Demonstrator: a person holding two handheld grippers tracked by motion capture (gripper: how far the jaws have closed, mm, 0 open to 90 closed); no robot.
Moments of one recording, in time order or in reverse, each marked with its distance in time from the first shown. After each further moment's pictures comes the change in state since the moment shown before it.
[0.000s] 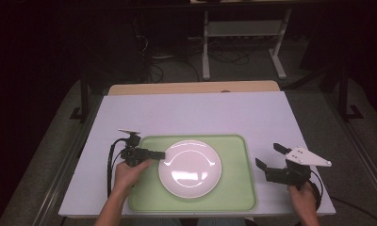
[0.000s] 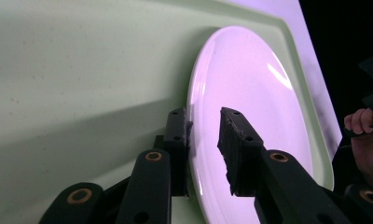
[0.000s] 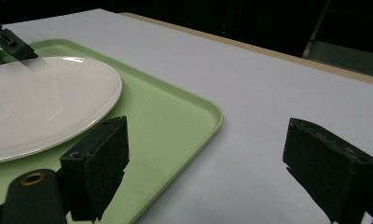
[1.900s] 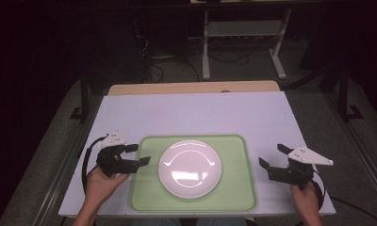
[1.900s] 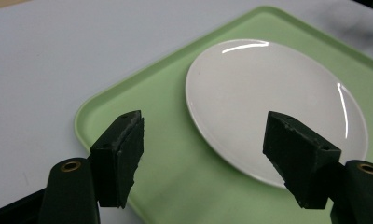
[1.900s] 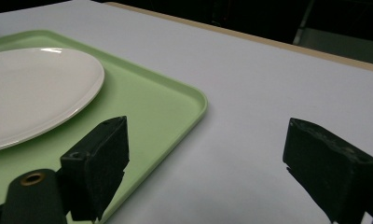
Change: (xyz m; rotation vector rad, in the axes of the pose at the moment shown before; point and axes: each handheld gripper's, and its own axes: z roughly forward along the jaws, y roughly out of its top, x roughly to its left) left arm -0.048 -0.034 -0.075 -0.148 0.248 0.681; right arm -0.009 -0.005 -0.001 0.039 -0.039 0.027
